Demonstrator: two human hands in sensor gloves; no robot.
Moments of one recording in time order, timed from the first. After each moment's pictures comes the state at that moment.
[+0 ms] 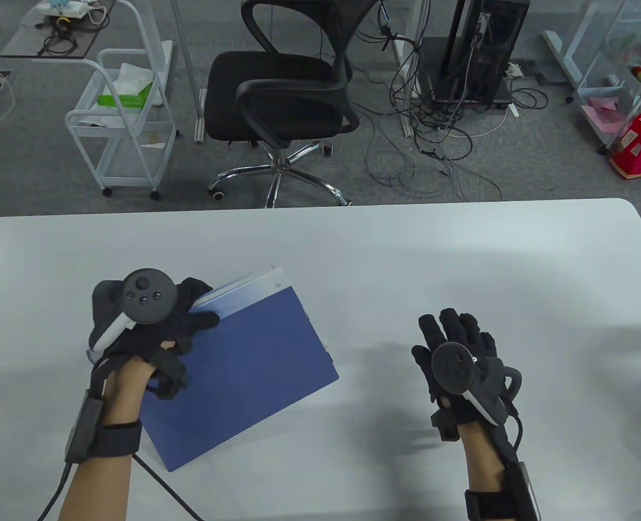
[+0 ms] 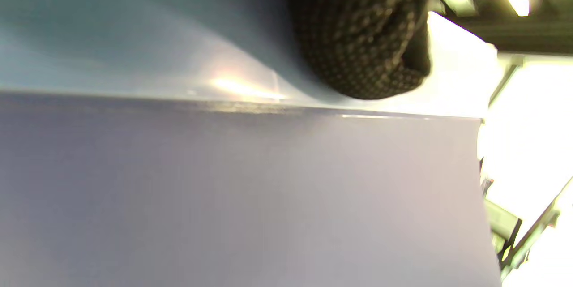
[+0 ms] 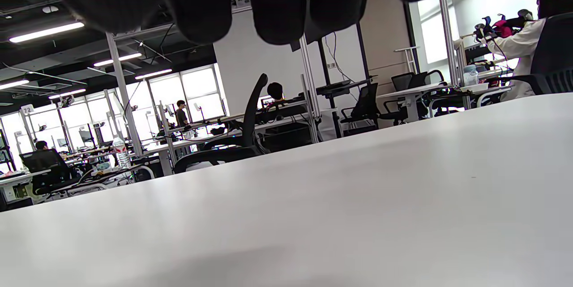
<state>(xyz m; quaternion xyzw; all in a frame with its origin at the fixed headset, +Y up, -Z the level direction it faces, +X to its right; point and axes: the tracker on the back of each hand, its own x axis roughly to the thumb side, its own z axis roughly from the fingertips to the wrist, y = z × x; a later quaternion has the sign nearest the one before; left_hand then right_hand) -0.270 -0.610 -0.310 0.02 -0.08 0.31 0.95 0.200 -0.692 -0.288 0.00 -0.12 0.99 0.10</state>
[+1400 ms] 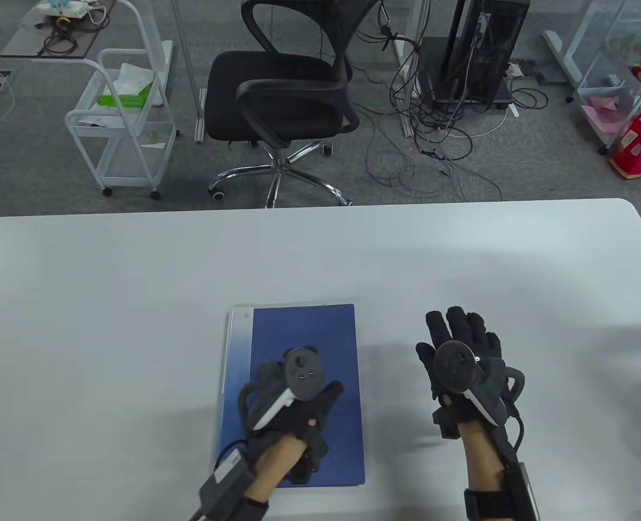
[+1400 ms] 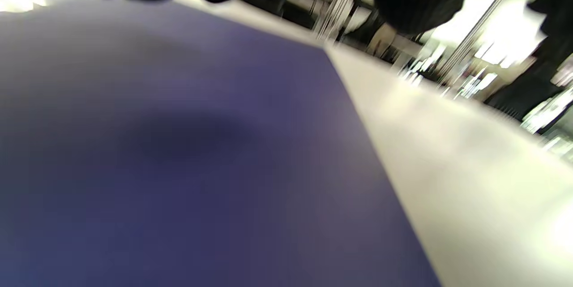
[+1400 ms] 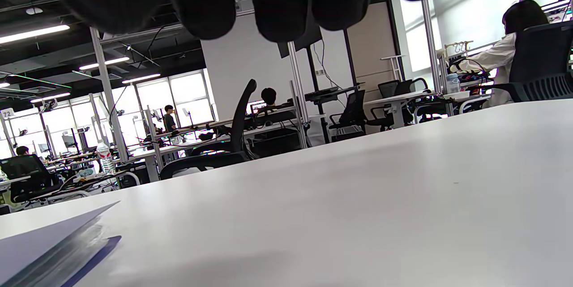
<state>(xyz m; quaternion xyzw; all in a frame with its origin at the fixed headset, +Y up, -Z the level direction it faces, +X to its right) -0.033 -0.731 -0.267 -0.19 -0.01 0.17 0.97 0.204 -0.693 -0.289 -0.02 -0.12 0.99 0.10</state>
